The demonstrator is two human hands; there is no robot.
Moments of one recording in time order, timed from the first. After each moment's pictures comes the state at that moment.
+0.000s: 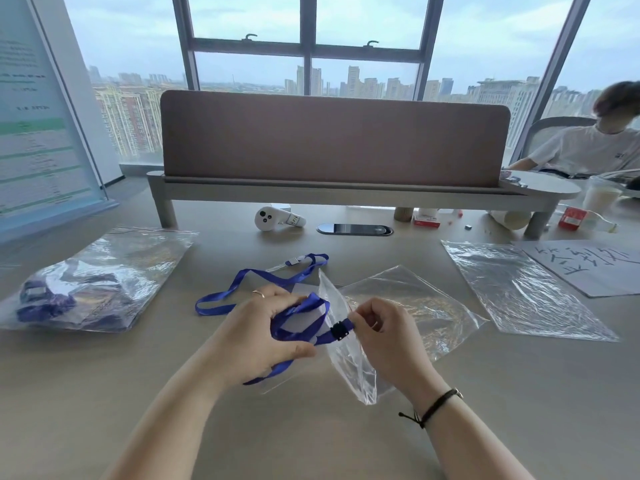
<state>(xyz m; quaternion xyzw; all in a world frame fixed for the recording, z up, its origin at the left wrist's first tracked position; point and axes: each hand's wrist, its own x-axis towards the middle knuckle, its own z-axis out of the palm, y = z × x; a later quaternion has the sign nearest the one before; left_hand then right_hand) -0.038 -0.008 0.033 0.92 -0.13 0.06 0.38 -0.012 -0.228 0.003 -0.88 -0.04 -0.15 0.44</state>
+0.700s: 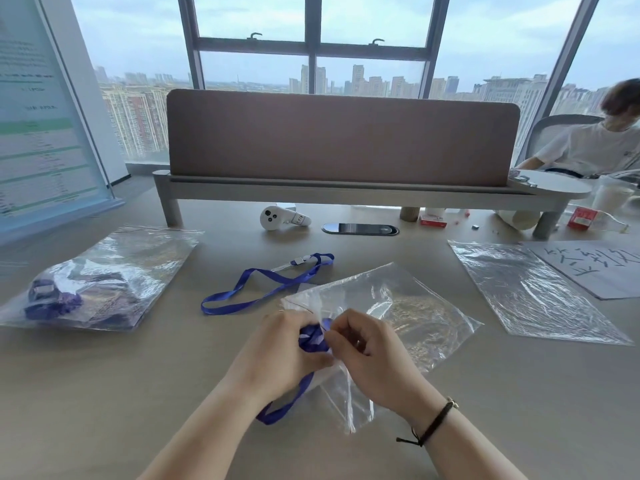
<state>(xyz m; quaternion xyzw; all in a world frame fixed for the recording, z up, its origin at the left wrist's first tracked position) -0.041 -0.038 0.016 0.93 -0.12 0.10 0.34 -0.036 -0.208 0.007 -0.85 -0.19 -0.06 0.49</state>
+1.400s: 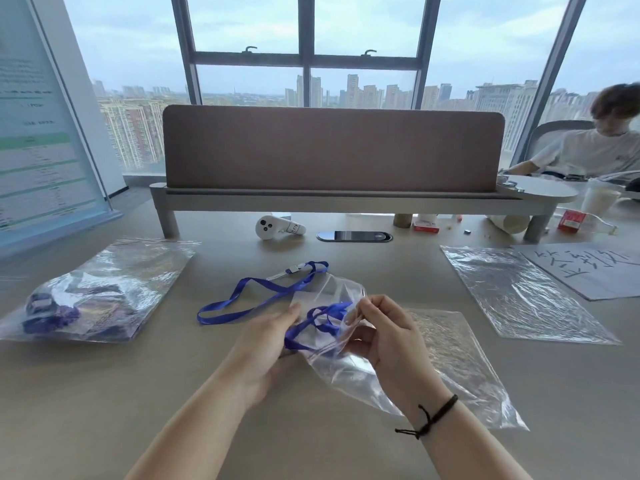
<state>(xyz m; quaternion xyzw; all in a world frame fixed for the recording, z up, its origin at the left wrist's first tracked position) -0.036 -0.043 0.030 0.66 0.10 -0.06 0.74 -0.026 -0.219 0.021 -0.54 -0.03 0.02 0.84</state>
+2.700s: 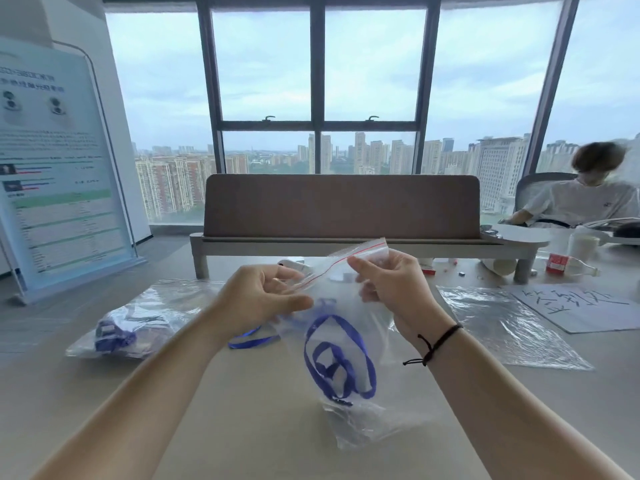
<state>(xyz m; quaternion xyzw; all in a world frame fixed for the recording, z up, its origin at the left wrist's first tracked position) -0.085 -0.002 0.153 0.83 -0.11 0.07 0.54 -0.048 -0.220 0.154 -0.69 -0.10 -0.11 0.71</state>
